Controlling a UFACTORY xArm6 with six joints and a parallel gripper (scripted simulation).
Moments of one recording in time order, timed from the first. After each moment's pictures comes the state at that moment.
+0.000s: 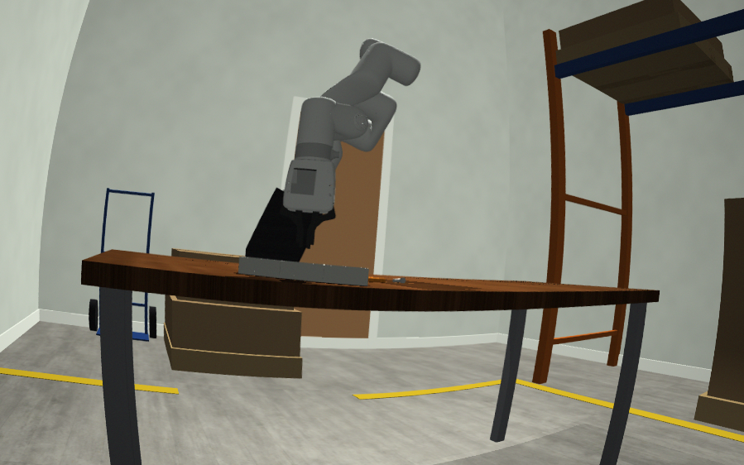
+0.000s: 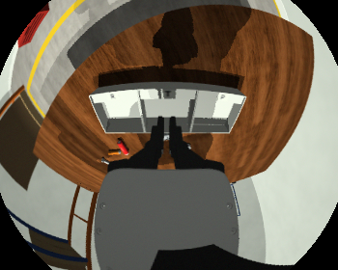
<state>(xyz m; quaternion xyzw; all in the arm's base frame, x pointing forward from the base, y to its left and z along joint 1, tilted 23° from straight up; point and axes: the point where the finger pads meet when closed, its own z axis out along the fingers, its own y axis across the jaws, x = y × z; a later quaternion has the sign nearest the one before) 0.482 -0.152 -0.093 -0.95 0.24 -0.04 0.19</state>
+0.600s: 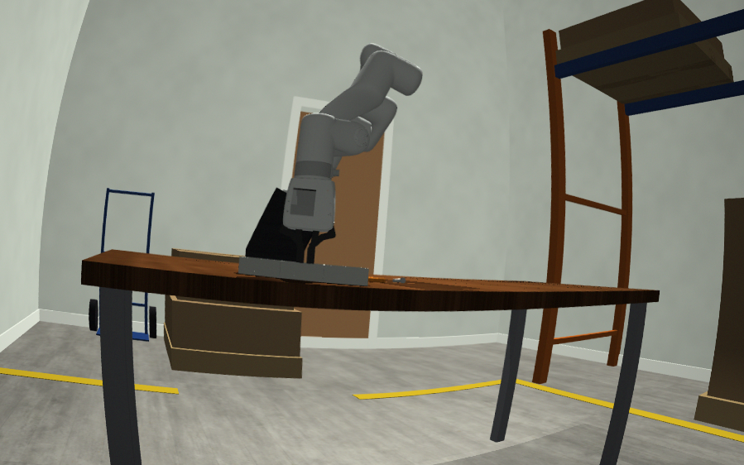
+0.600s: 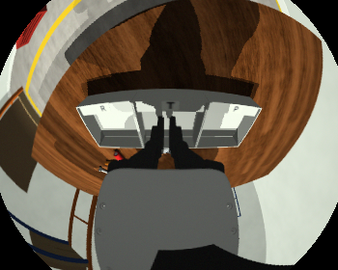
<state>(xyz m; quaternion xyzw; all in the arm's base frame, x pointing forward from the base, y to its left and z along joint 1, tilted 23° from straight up) 0.489 -0.137 -0.126 -0.95 0.24 -0.04 0.19</state>
